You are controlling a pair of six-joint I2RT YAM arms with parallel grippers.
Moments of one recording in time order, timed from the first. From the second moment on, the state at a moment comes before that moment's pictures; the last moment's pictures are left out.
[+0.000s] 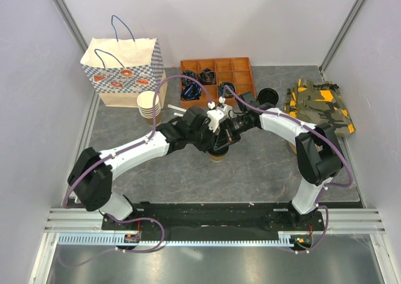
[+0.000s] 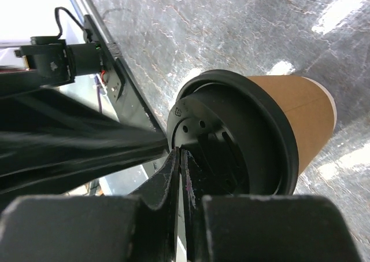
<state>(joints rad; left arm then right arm) -0.81 1.50 1.09 -0.33 0.14 -0.06 0.46 1.78 1.21 -0.54 -0.88 0.21</state>
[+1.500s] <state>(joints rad) -0.80 1.48 1.15 -0.43 0.22 -0.04 0.41 1.83 1.25 -0.52 -0.98 0.23</state>
